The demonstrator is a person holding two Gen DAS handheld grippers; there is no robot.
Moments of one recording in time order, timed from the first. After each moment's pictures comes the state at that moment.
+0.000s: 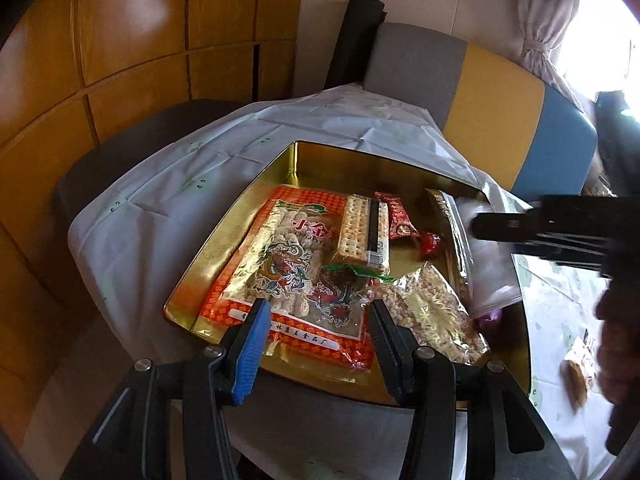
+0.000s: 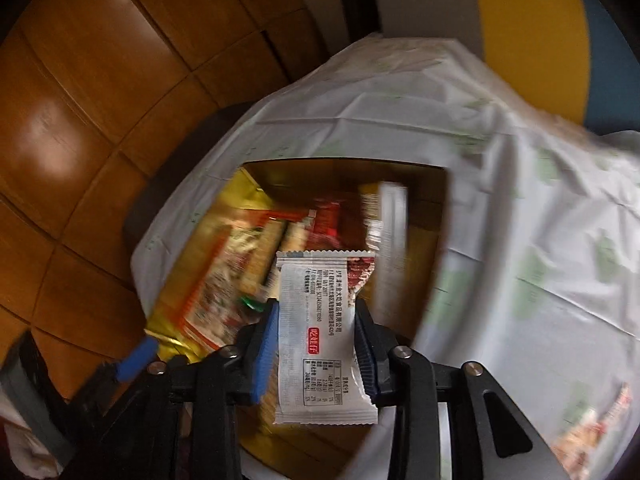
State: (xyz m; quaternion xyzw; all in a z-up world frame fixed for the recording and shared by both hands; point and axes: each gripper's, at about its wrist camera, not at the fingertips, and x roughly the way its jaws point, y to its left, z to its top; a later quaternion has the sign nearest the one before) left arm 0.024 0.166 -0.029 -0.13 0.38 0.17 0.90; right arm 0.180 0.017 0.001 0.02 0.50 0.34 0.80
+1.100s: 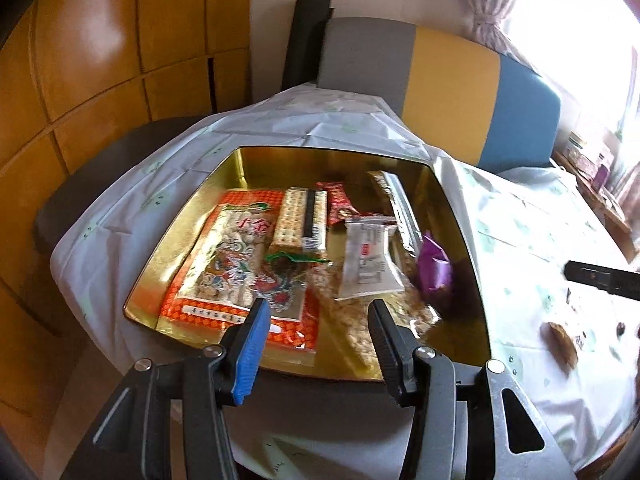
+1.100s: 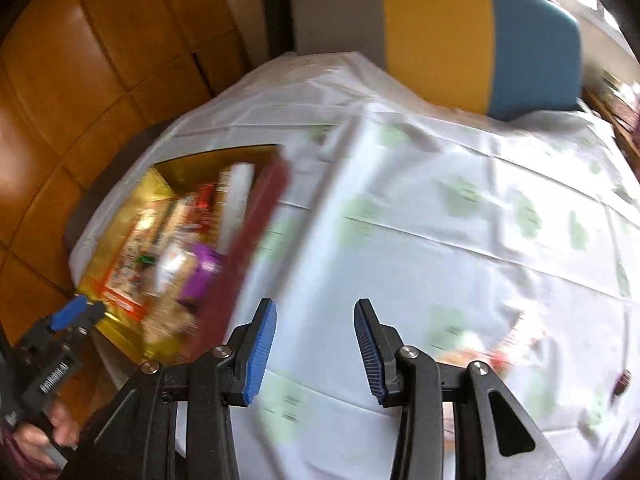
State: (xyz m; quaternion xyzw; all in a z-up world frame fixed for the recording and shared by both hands) left arm 0.022 0.115 -0.022 -0.07 0.38 0.11 0.91; right arm 0.136 -0.135 -0.002 0.00 0.47 0.21 0.86
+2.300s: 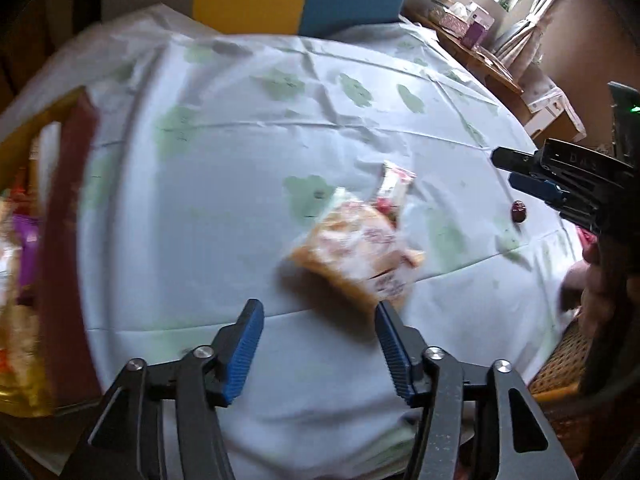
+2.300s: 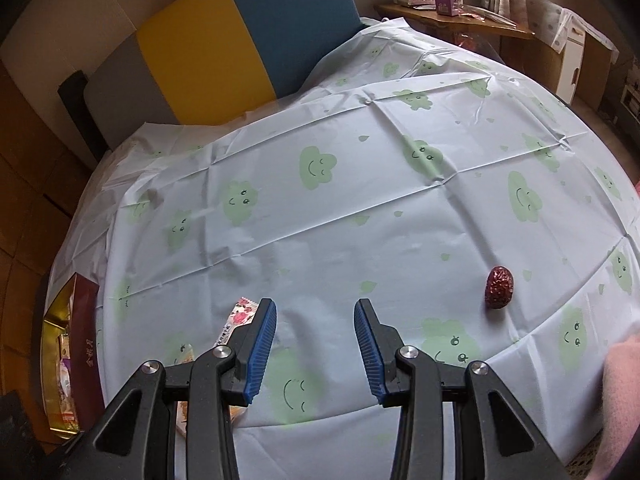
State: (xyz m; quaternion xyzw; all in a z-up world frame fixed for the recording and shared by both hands) left arm 0.111 -0.125 -0.059 -0.03 0.56 -0.16 0.81; right arm 0.147 -0.368 -0.021 0.19 0.48 -0.04 0.86
